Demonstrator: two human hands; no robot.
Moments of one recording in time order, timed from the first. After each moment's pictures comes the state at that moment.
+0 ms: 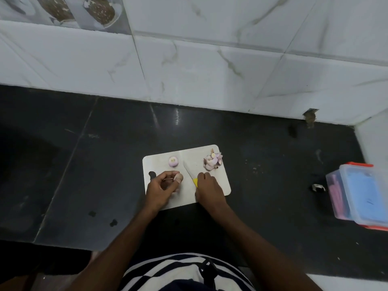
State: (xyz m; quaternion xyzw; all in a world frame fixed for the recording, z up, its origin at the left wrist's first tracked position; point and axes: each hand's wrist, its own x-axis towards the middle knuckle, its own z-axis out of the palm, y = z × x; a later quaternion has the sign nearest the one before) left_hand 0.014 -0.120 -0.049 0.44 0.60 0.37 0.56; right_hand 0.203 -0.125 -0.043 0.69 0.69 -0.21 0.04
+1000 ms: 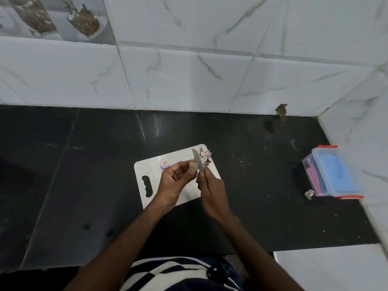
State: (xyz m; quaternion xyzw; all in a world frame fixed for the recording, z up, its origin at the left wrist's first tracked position) left_hand 0.059 -0.121 0.027 0.37 0.39 0.43 0.73; right_hand 0.191 -0.180 0.039 0.70 0.53 -0.31 -0.38
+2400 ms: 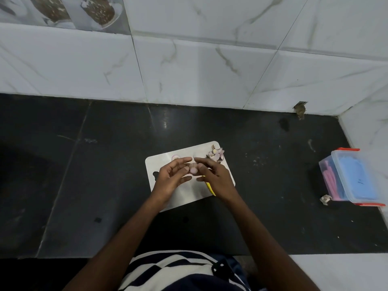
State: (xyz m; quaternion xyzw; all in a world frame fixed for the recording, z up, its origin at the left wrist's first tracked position) left_hand 0.012 -0.102 0.011 0.40 0.46 0.38 0.69; right_hand 0.194 -0.129 0.019 0.64 0.45 -0.49 -0.37
